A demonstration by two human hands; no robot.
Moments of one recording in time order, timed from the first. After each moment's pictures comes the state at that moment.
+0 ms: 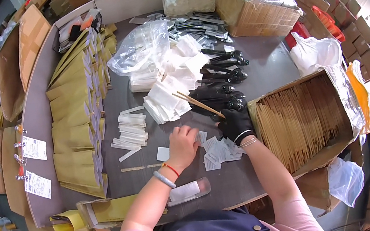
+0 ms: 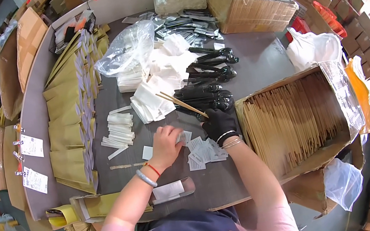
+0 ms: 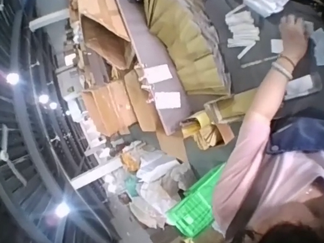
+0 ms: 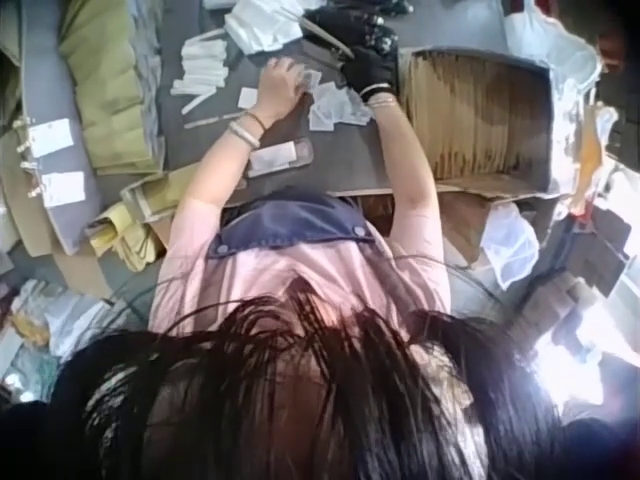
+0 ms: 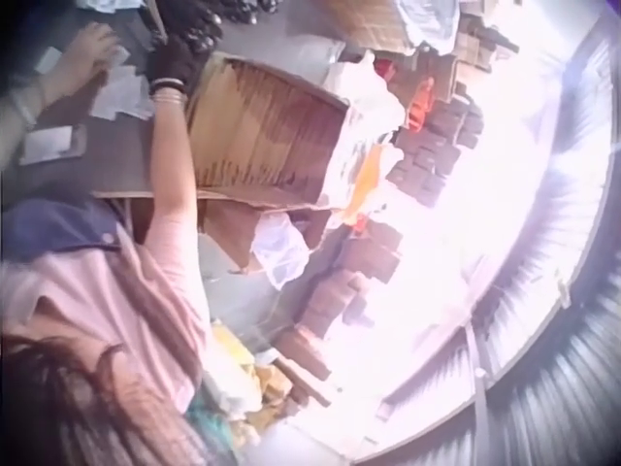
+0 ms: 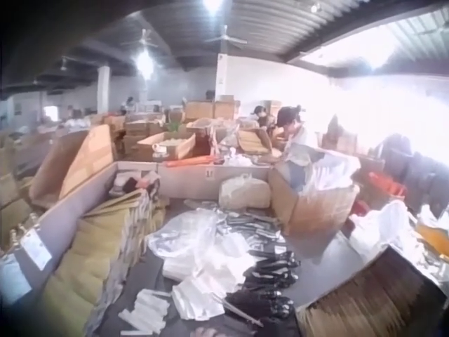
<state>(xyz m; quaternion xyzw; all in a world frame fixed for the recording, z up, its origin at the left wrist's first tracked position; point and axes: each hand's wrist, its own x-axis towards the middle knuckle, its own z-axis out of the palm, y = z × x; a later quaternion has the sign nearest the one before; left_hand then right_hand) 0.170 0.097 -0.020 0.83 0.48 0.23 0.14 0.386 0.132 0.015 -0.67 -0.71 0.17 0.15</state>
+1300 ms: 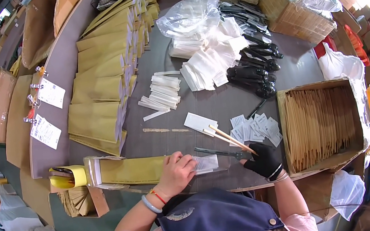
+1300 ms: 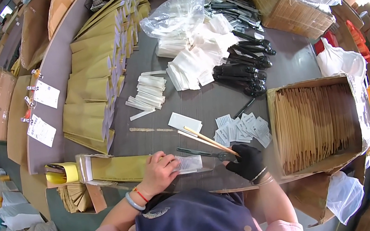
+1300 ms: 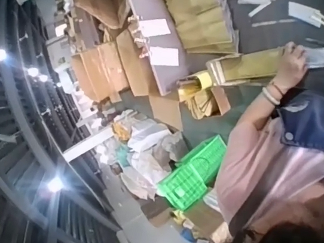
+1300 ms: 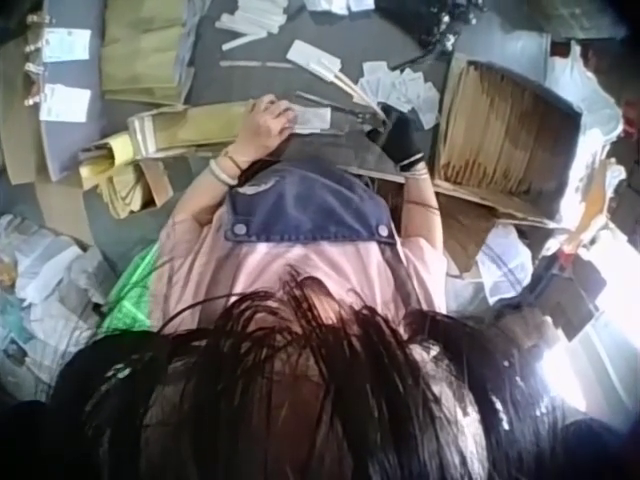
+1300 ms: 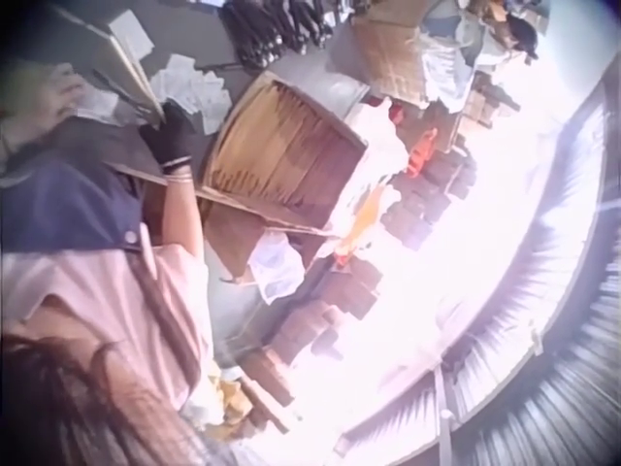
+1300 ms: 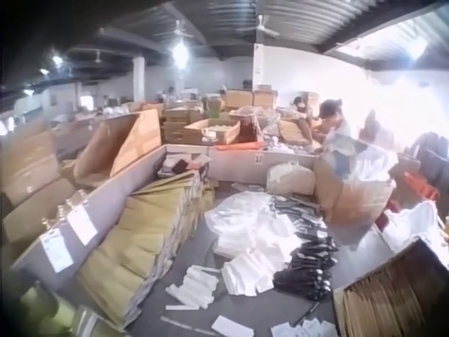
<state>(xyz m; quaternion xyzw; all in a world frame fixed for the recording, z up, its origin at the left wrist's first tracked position) 0.074 -0.070 0.011 0.82 0.51 0.22 0.12 0.376 -0.014 0.046 -0.55 -0.72 0.38 0.19</state>
